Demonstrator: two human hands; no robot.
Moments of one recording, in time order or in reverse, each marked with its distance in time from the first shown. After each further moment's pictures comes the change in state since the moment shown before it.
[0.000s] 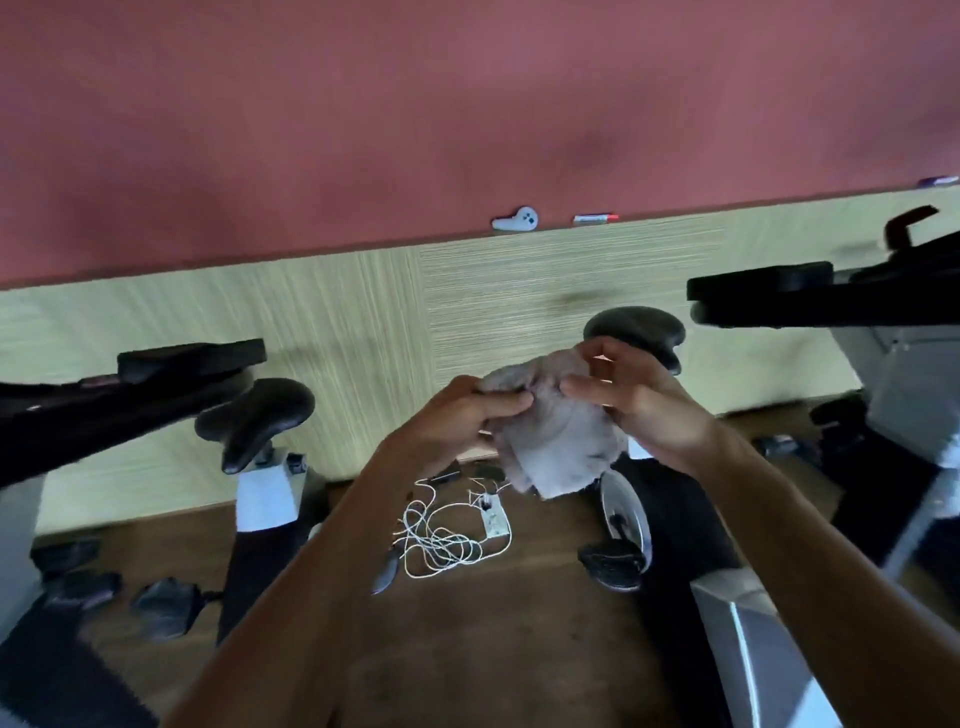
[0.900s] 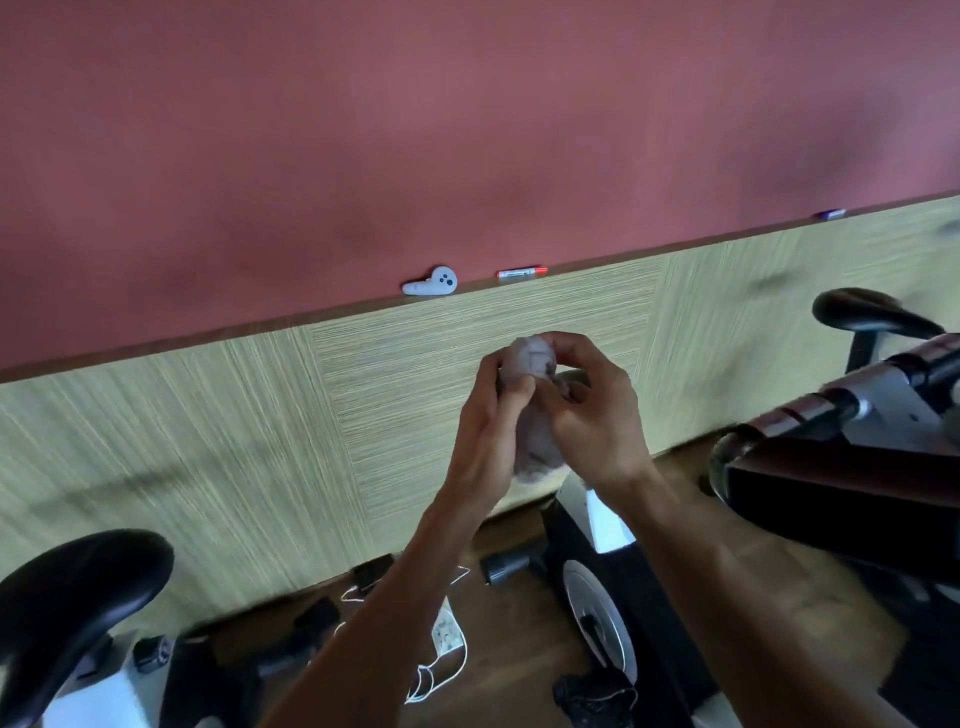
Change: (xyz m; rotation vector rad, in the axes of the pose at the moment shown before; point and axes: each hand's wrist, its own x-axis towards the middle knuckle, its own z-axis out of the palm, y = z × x) left_hand 0.270 0.024 0.017 -0.085 0.142 0.415; right_hand 0.209 0.010 -0.067 -0.315 0.578 -0.207
